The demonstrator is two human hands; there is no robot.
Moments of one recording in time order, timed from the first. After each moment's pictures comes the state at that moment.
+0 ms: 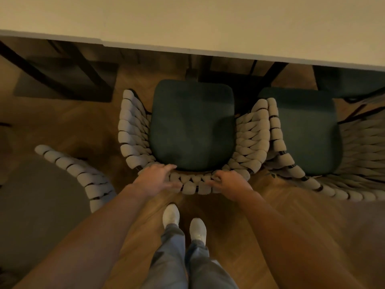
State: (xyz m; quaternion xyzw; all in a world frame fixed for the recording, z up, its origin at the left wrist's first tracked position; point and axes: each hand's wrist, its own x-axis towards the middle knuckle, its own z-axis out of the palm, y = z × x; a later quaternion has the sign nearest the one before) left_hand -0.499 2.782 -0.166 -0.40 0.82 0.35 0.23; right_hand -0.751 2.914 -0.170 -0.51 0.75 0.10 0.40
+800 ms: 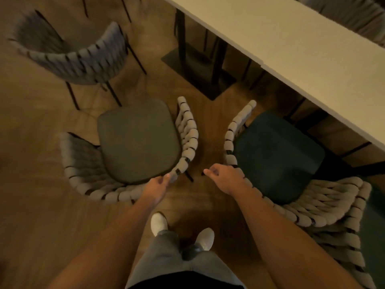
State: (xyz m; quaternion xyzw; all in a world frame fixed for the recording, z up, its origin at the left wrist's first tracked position) left_hand -0.261 2.990 -0.111 -0.80 0.28 0.50 -0.15; right_hand -0.494 2.884 -0.074 -0.69 0.57 0.12 0.43
